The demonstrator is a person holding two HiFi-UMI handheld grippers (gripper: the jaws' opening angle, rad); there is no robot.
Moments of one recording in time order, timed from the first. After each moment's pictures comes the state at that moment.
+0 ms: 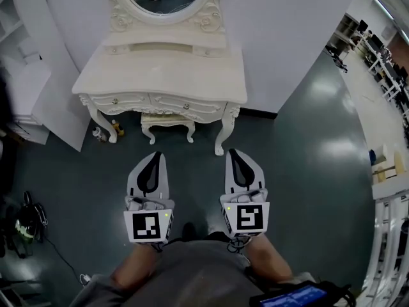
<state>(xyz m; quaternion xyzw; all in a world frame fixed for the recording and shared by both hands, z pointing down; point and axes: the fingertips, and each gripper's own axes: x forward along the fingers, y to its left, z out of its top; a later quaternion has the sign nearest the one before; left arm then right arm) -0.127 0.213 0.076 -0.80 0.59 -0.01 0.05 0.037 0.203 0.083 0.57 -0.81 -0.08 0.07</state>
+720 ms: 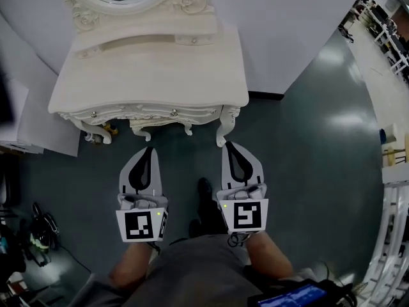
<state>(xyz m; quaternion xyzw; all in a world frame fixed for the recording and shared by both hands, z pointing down) -0.085 0.041 0.123 -0.82 0.57 -0.05 0.03 0.078 0.042 0.142 0.58 -0.81 -0.02 0.08</state>
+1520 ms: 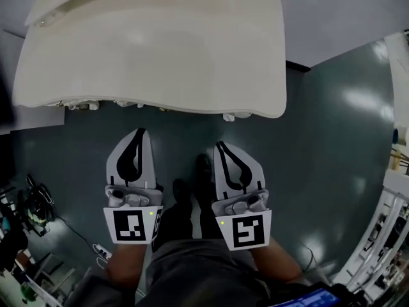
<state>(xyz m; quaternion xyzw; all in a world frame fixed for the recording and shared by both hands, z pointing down) -0.072 -0.121 0.263 -0.81 0.58 -0.08 -0.02 0.059 -0.091 0.288 0.50 -0.86 0.06 0.12</state>
